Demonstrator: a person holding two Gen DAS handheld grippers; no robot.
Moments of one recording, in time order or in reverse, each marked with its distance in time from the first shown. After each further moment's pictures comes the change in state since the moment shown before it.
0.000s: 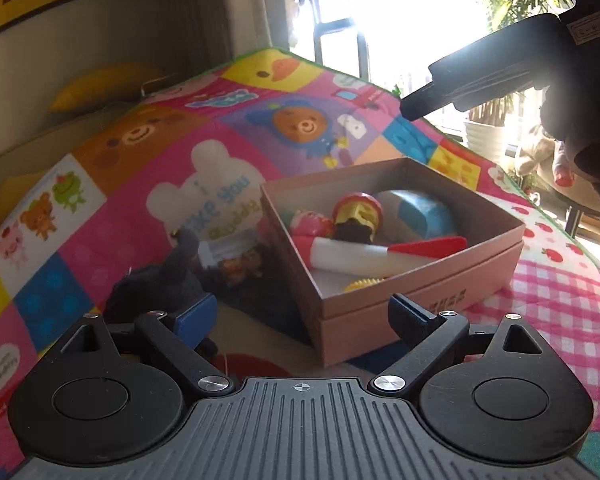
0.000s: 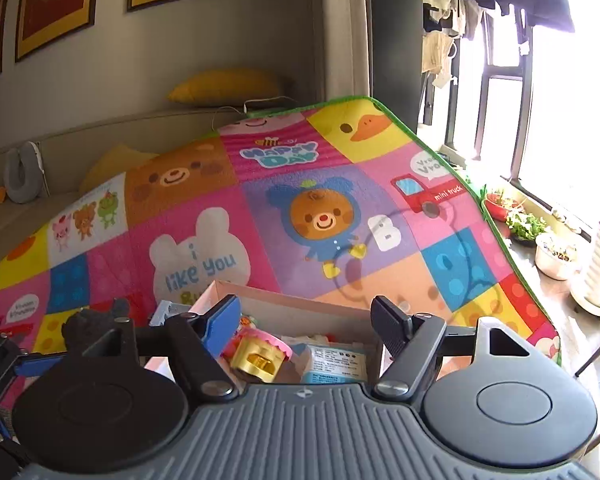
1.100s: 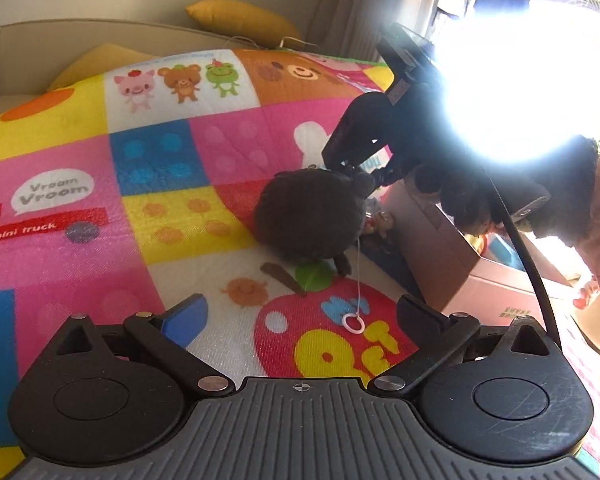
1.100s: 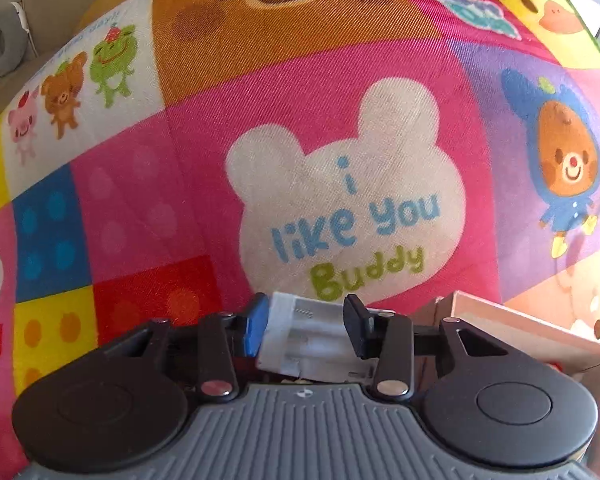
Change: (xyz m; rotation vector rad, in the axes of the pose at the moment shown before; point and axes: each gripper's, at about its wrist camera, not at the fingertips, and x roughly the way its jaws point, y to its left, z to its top) left arm -0.039 0.108 -0.080 -0.471 -0.055 0.021; right arm 0.228 0.190 0.021 -0.103 0.536 0.030
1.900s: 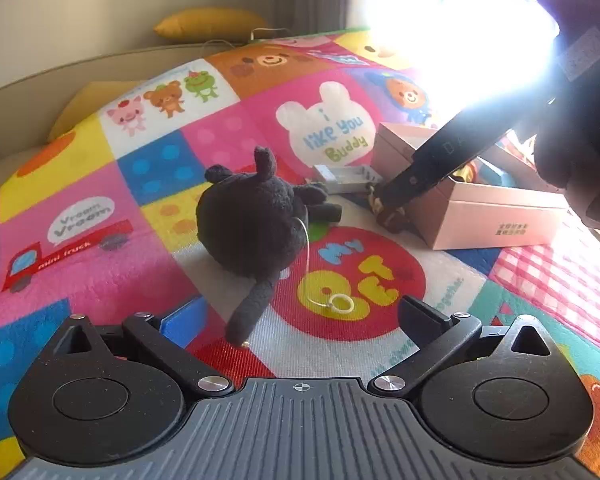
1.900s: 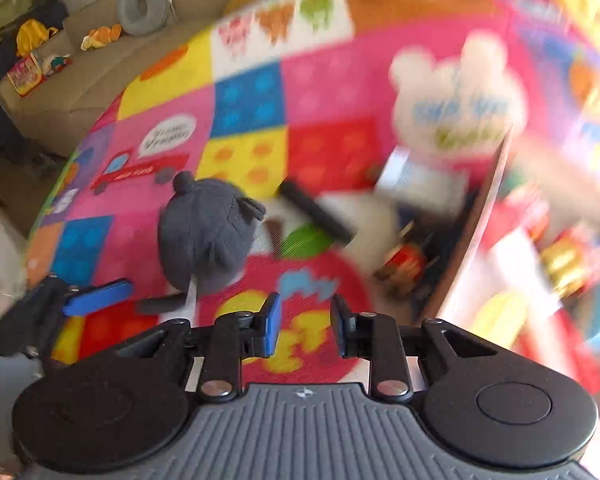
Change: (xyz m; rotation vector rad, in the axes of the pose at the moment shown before) left arm -0.035 -0.029 -0.017 0.230 0.070 0.102; right arm -0.126 0.010 -0.150 -0.225 -0.104 0.226
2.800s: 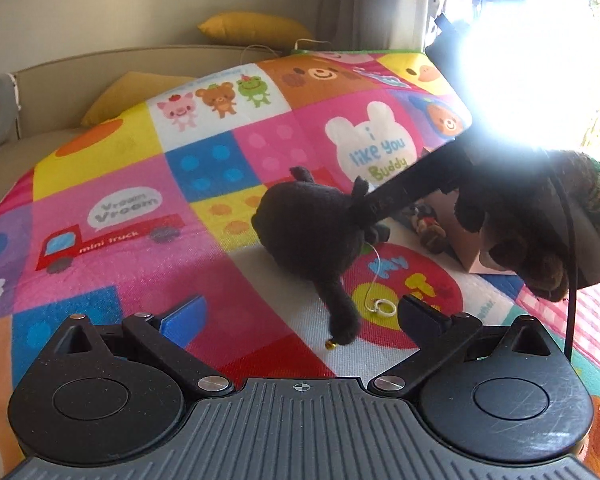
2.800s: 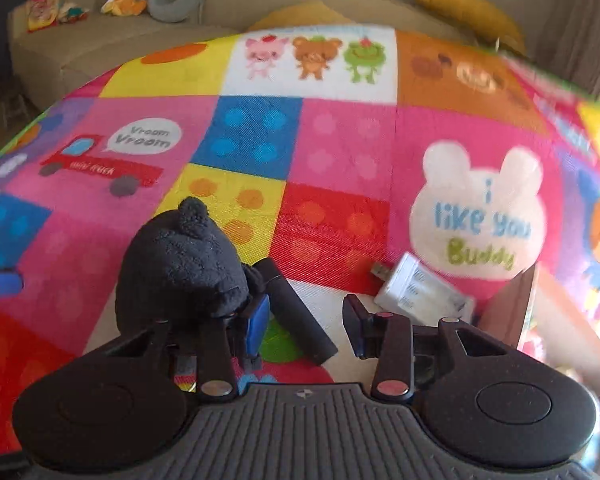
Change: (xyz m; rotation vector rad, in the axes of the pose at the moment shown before) left arm -0.016 0.036 -0.004 -0.111 -0.033 0.041; right arm 0.073 0.031 0.032 -0.202 -0.082 -0.083
